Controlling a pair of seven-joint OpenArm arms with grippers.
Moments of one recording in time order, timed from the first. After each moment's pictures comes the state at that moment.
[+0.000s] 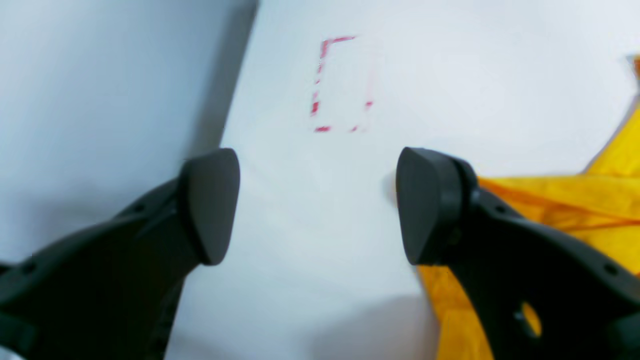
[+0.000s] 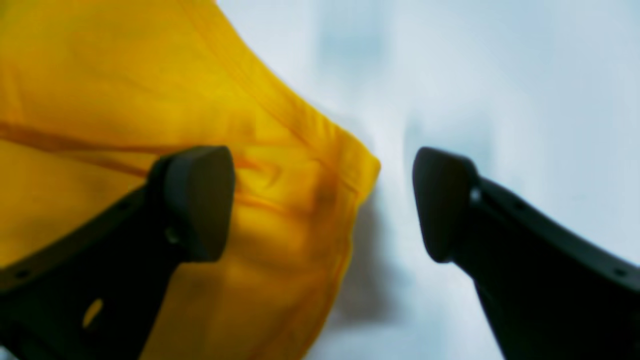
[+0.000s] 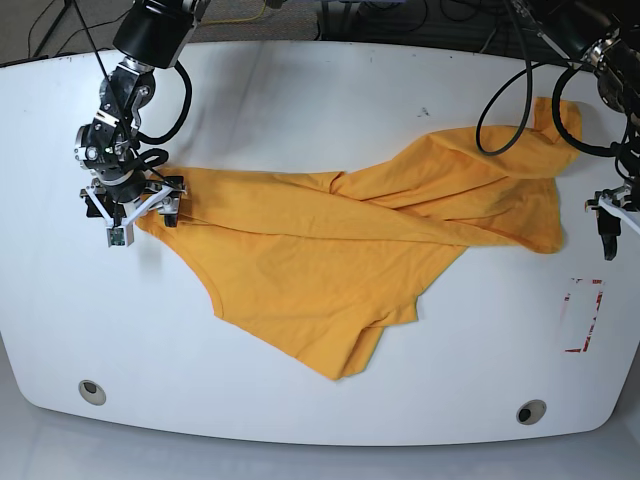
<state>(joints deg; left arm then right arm) -1.4 -16.5 -42.0 109.0 -10.1 -36.0 53.2 2.0 5.1 30.4 82.2 0.3 30.1 -38.3</state>
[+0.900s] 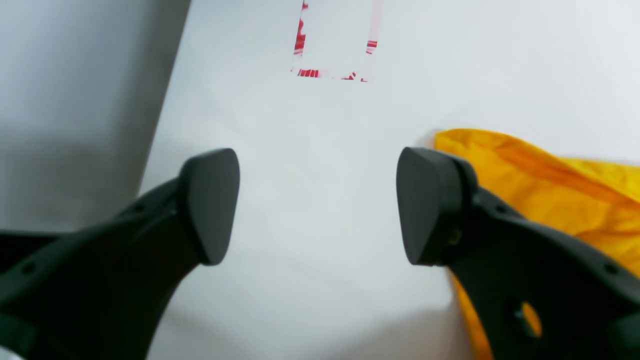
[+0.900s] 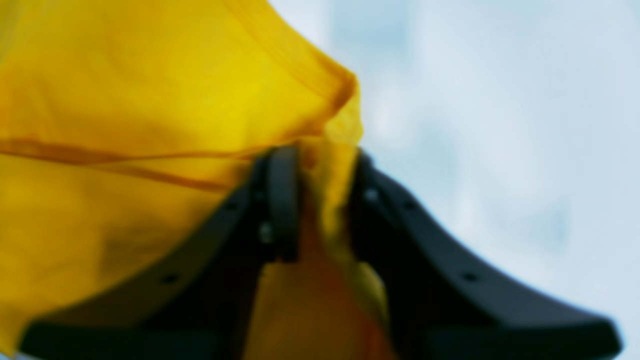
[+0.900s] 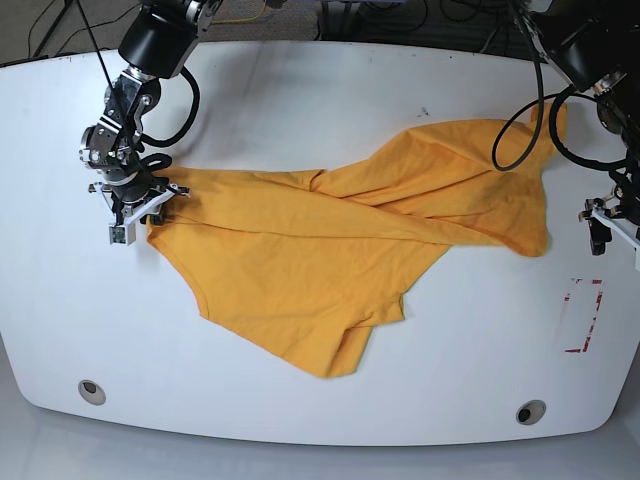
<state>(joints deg) -6.8 -17.8 -41.2 90.5 -8.4 -35.3 50.8 3.9 3.9 33.5 77.3 0.7 30.1 -37.5</state>
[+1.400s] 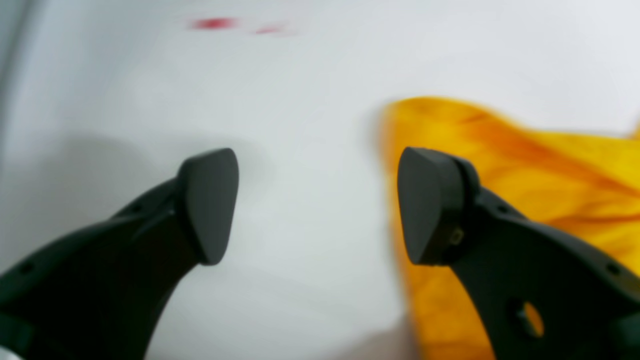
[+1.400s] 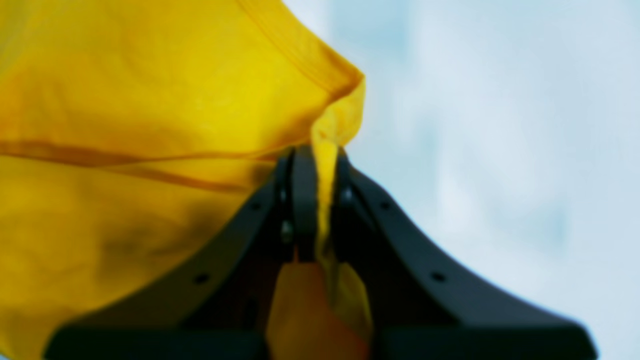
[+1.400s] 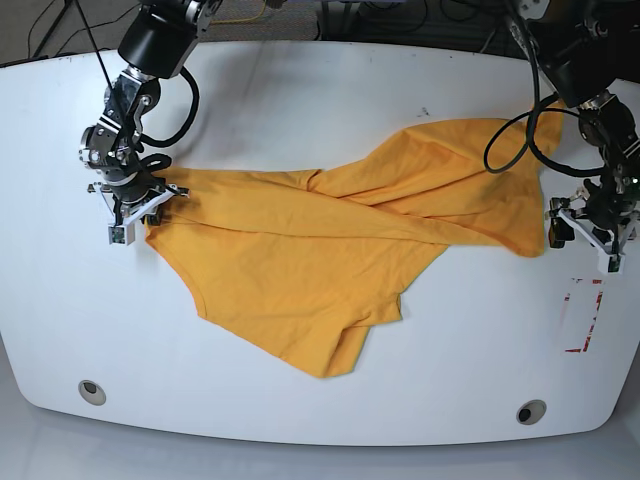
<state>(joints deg) -9.8 -16.8 -35.8 77.4 -9.5 -35.7 50.3 3.9 3.9 33.4 77.3 0.7 31.0 -37.4</state>
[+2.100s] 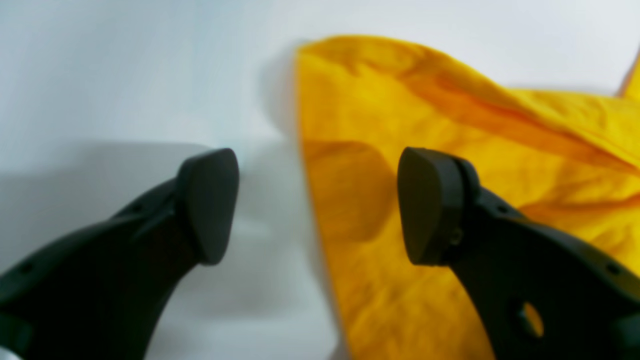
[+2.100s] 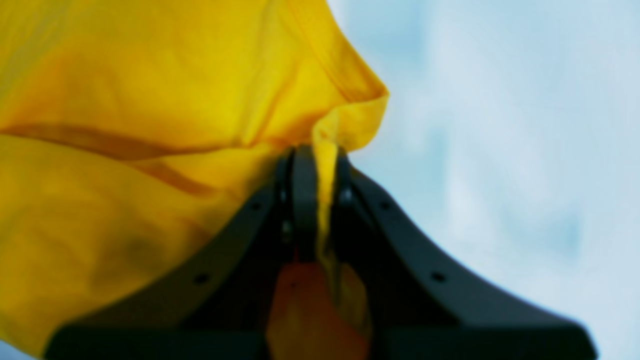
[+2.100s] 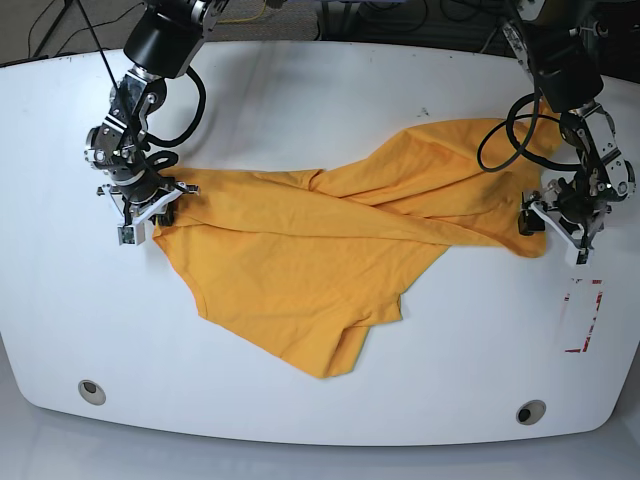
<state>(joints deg) -11.3 -15.8 -30.4 66.7 -8.9 -35.2 46.2 3.9 2.5 33.6 77.5 0.6 33.8 -37.2</state>
